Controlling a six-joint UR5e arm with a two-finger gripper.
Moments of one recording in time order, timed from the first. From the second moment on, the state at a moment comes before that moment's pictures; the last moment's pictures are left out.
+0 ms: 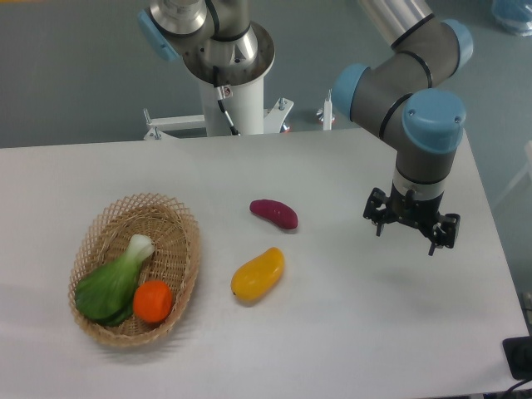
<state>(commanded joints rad) 2.67 -1.99 -1.55 -0.98 1.56 1.20</state>
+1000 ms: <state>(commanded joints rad) 2.66 -1.98 -1.57 -0.97 1.55 1.11</state>
